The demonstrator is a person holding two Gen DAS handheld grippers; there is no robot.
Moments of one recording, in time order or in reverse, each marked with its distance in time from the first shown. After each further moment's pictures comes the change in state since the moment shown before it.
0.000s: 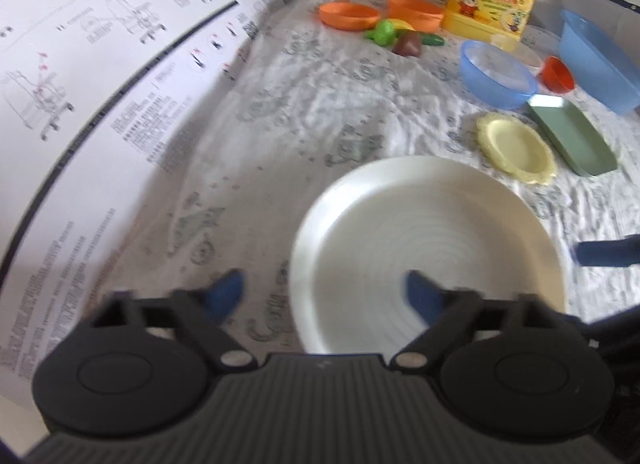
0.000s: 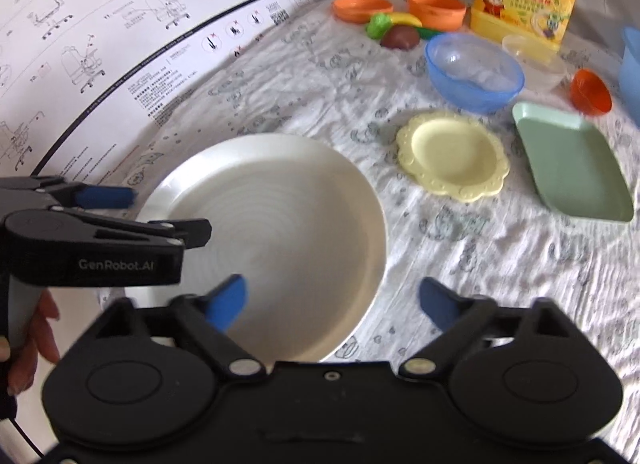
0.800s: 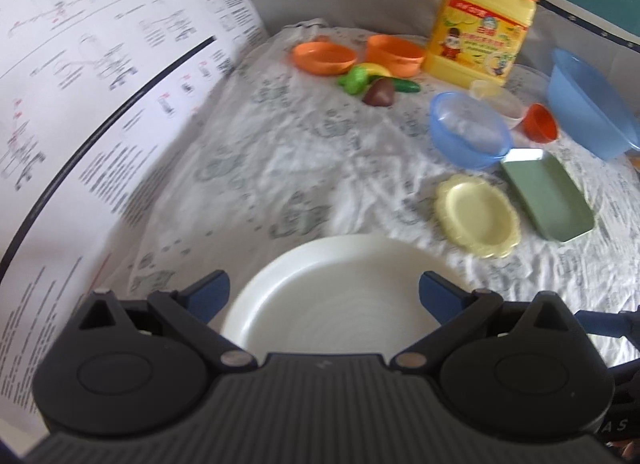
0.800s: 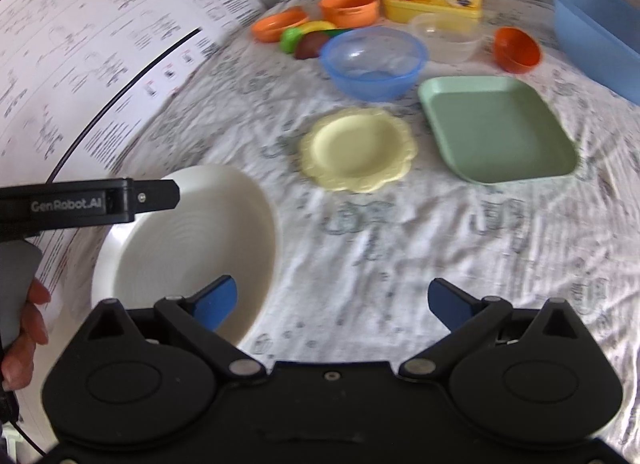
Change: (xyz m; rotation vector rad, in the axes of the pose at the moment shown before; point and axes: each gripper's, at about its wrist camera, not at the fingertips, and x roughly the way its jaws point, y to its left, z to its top) left arm -0.005 -0.040 0.044 -0.036 -0.054 -0.059; right arm -0.024 -0.068 -0.013 0.221 -0.029 -0.020
